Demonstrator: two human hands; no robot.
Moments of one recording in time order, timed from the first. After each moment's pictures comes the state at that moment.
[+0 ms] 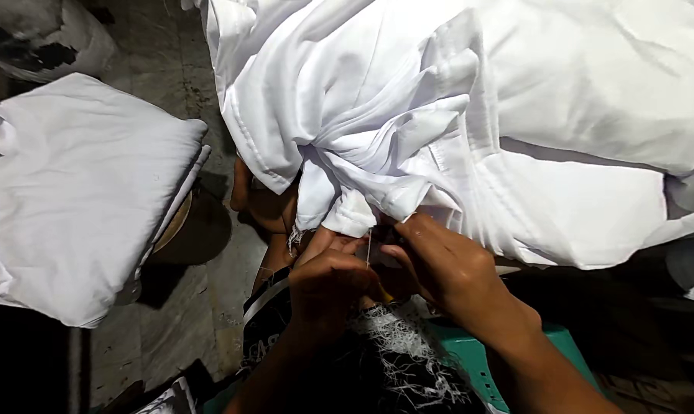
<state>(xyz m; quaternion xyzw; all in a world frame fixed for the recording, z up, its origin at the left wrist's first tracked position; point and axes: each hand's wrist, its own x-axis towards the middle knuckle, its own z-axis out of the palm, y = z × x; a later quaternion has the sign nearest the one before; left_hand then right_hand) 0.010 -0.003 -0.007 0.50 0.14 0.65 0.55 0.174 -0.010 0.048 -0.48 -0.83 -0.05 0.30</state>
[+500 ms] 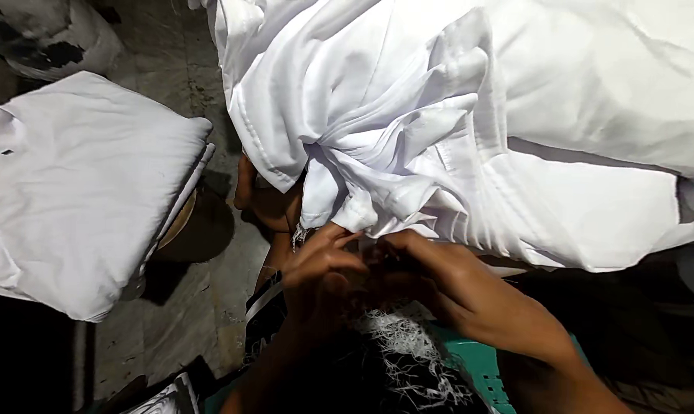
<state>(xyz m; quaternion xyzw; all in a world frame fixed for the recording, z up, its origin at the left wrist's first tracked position) -0.003 0.002 0.000 0.58 0.23 0.66 0.43 0.177 -0.012 0.064 -0.42 -0.81 0.28 0.30</state>
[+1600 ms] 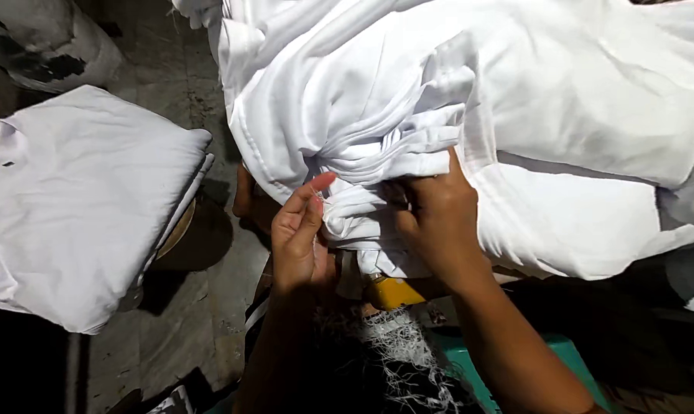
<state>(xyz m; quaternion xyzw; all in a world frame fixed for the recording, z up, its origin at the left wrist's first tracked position) 0.006 0.047 0.012 0.28 0.17 0.64 0.69 0.167 0.038 0.052 -0.61 -0.73 -0.05 0.31</state>
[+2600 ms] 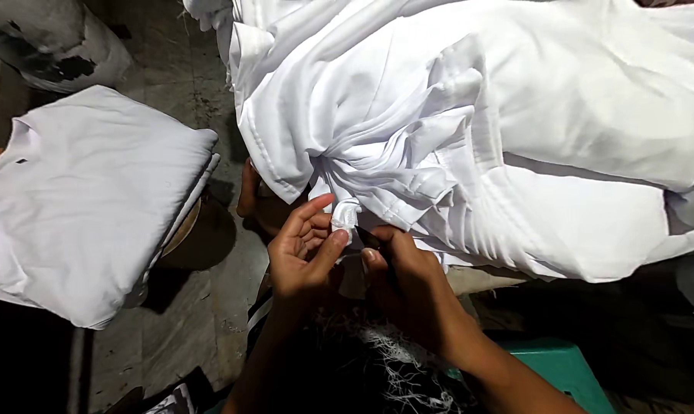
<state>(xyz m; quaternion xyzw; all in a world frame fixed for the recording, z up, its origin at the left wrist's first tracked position) -0.011 0.024 0.013 0.49 0.32 0.62 0.52 0.129 -0.015 0.043 -0.56 -0.75 0.08 0.34</state>
